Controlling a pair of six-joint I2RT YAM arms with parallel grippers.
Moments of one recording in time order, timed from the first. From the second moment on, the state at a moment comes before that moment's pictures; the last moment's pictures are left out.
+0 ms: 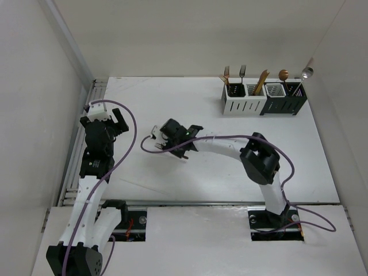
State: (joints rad) left arm -0.06 0.77 0.70 -0.09 -0.24 -0.16; right arm 0.99 2.10 1.61 -0.57 0.06 -0.23
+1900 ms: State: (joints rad) left arm -0.02 0.84 0.69 -0.06 -0.23 -0.16; right arm 0.23 1.98 1.87 -0.28 -0.04 0.17
